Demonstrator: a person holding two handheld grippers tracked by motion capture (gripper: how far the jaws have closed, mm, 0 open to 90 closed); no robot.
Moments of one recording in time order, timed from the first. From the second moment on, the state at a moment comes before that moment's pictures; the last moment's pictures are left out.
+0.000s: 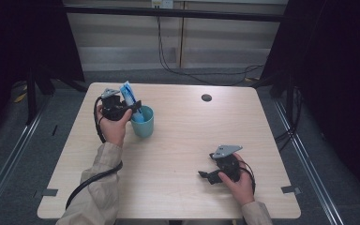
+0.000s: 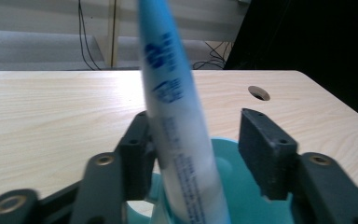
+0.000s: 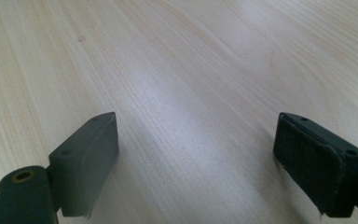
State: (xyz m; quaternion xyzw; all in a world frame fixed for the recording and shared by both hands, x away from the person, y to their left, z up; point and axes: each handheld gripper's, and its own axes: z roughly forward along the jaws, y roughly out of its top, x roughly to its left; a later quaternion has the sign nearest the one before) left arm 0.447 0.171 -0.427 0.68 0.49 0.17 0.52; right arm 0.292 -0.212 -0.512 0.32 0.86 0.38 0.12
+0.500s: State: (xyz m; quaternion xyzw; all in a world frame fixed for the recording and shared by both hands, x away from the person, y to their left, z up) left arm 0.444 0.179 -0.427 0.67 0.50 0.17 0.52; right arm 0.292 -0.211 -0.512 0.31 0.86 0.38 0.12
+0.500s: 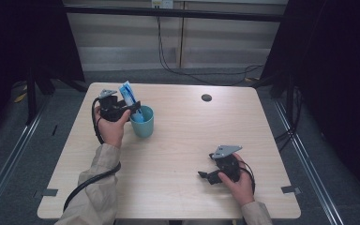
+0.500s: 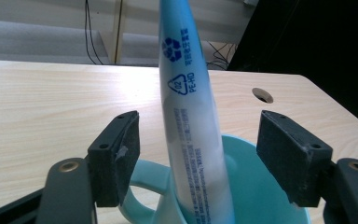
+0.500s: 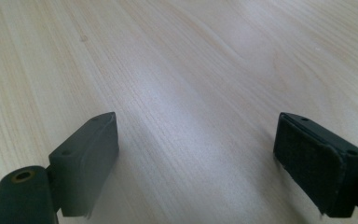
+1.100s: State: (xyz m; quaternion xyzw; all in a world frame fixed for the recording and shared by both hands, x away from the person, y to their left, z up) left arm 0.436 0.191 -0.427 0.67 0.50 0.17 0.52; right arm 0.292 -0.211 -0.512 0.31 0.86 0.38 0.12
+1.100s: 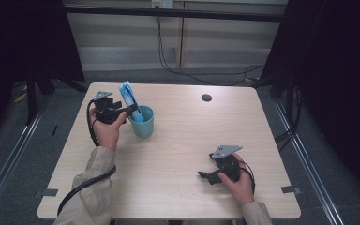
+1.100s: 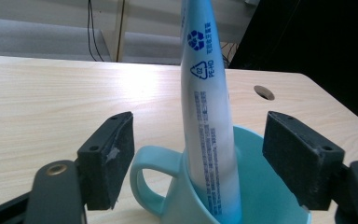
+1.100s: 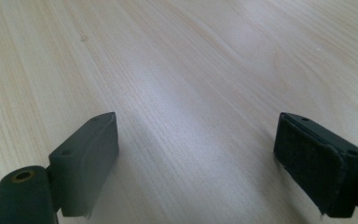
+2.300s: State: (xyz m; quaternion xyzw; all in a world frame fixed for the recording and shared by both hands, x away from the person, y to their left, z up) left arm 0.413 0.205 -0.439 0.68 0.48 0.14 0.53; right arm 0.291 -0.211 -0.512 0.31 0.86 0.38 0.12
